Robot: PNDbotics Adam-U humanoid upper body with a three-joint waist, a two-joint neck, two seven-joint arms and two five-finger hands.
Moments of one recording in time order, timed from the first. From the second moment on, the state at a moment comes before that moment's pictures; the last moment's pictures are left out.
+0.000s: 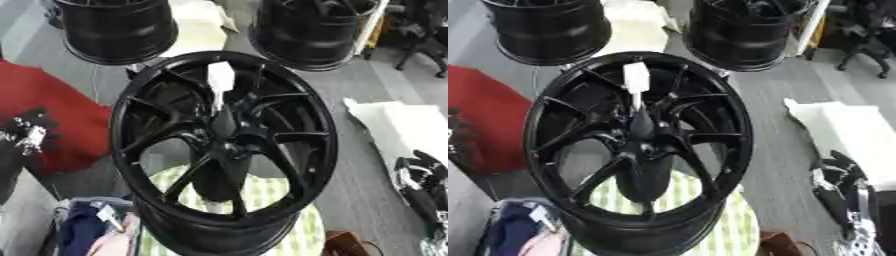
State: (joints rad) left arm -0.08 0.19 0.29 -1.78 -0.03 0.18 -0.33; right arm -0.01 -0.24 0.01 -1.44 -0.01 -0.29 -0.29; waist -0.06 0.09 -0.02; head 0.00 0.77
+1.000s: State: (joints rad) left arm -0.08 0.19 0.29 -1.78 -0.03 0.18 -0.33; right arm -0.01 -0.23 0.04 -1.45 -0.05 -0.27 -0.26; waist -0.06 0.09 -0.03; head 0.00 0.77
